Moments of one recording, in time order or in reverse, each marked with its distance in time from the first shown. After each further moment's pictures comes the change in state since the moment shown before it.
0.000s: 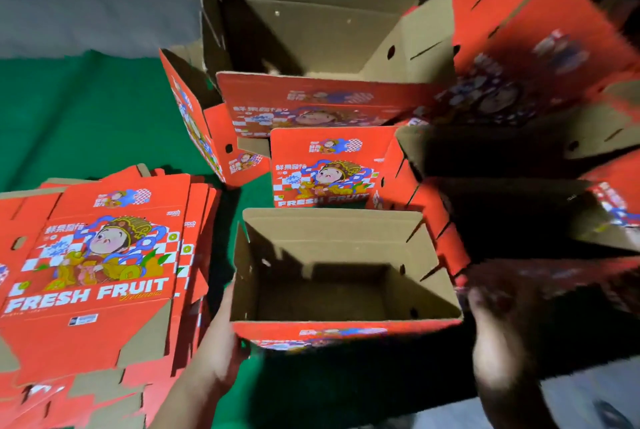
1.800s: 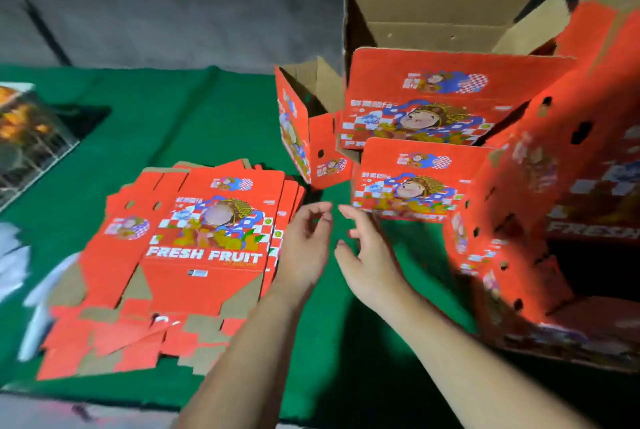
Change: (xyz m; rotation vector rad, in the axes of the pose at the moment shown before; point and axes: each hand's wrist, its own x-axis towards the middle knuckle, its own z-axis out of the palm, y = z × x) left_hand 0.002 0.099 0.004 0.218 0.271 0.531; right_hand -0.065 -0.049 0.211 -0.263 -0.900 -0.098
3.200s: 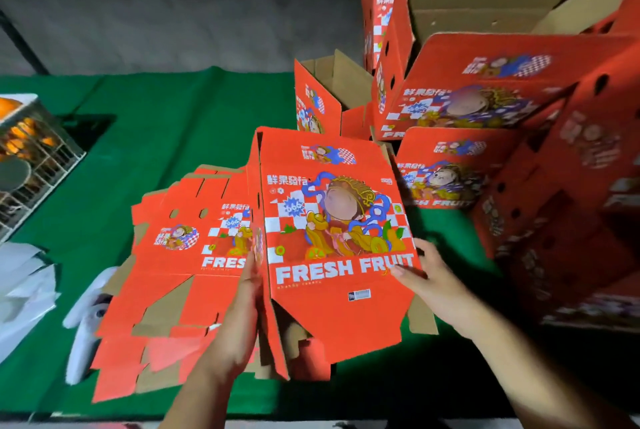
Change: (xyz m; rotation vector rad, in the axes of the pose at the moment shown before) left_hand -0.027 -0.090 -0.195 -0.220 -0.318 -0.356; right_hand -0.035 0.057 0.028 0.299 -0.076 0.225
